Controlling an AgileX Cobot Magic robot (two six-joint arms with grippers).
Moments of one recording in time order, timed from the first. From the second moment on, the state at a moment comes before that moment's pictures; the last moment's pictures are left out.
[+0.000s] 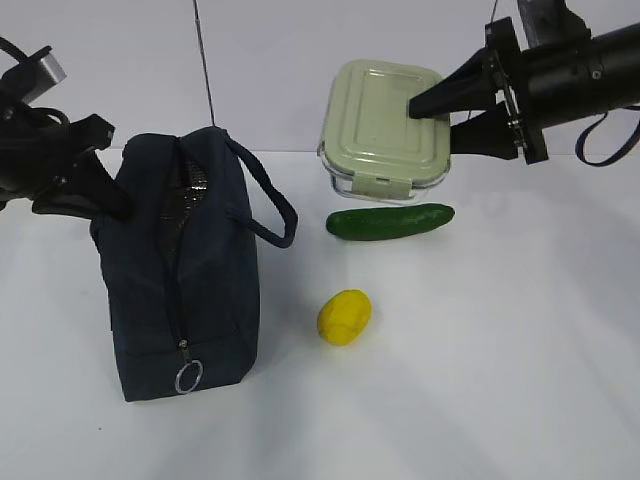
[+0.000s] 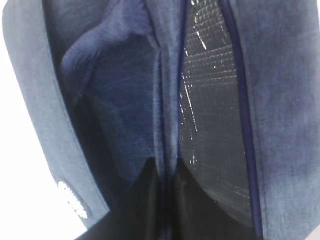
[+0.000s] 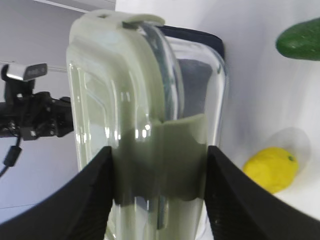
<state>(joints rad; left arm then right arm) -0.10 1.71 -1.16 -0.76 0.90 0.38 -0.02 1.86 -1.39 1.25 1.16 -0.66</state>
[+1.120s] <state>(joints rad) -0.10 1.71 -1.16 -0.78 0.90 0.38 0.27 1.97 -1.63 1.30 1.18 -0.59</state>
